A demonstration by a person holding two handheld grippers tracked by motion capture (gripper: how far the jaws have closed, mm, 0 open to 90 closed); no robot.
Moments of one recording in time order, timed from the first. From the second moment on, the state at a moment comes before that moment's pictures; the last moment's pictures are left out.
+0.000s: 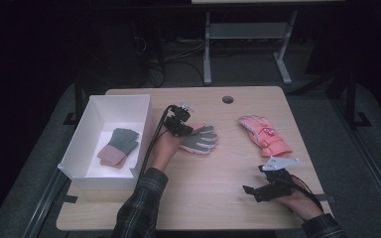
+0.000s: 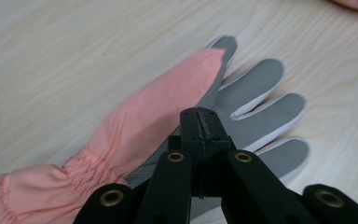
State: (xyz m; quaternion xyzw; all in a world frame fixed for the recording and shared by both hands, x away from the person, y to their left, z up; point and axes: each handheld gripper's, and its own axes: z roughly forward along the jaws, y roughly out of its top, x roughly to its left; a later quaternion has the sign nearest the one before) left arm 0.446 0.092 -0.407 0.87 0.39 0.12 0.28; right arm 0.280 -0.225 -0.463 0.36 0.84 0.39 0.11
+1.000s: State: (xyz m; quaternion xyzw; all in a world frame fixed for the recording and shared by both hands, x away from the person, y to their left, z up) left arm 0.419 0.060 -0.428 0.89 0.34 0.04 0.30; right arm 0.279 -0.226 -0.464 0.36 0.84 0.39 0.11
